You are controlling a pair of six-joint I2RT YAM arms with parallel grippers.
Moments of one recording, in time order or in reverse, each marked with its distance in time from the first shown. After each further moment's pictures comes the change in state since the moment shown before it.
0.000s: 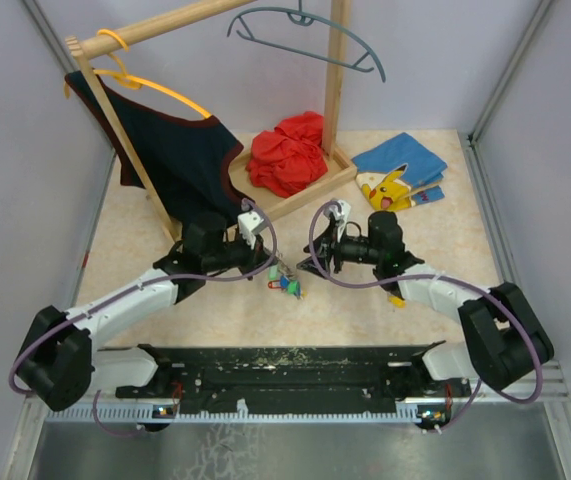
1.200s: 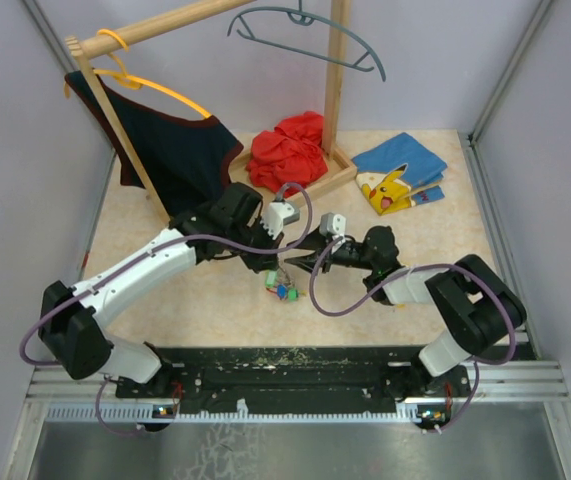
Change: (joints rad) left arm -0.108 0.194 0.544 -0.805 -0.103 0.124; right arm 0.079 0.204 -0.088 0.658 -0.019 -0.070
